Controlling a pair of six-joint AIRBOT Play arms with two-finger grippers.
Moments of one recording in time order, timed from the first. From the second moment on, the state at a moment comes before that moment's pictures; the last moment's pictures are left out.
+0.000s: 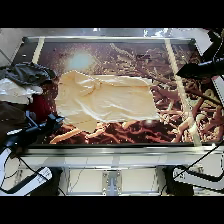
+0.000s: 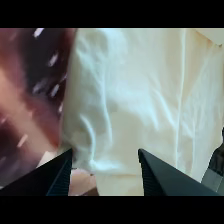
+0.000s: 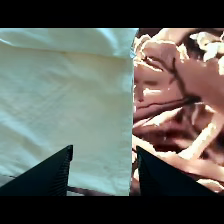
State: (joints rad) left arm 0.53 -1.13 0.33 0.31 -0.88 -0.90; right arm -0.26 -1.32 1.61 -1.13 1.37 1.28
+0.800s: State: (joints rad) left arm 0.73 -1.06 0.43 0.56 -1.05 -0.96; right arm -0.24 -1.32 1.61 -1.14 1.41 1.29
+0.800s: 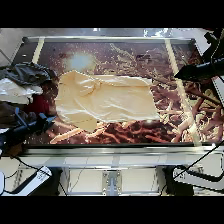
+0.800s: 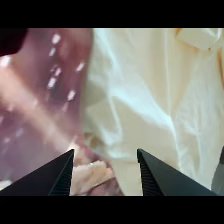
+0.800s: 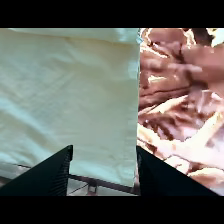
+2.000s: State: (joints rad) left arm 0.45 -1.41 0.43 0.18 -0.89 -0.78; right arm -0.24 -1.30 1.47 -1.14 1.43 1.33
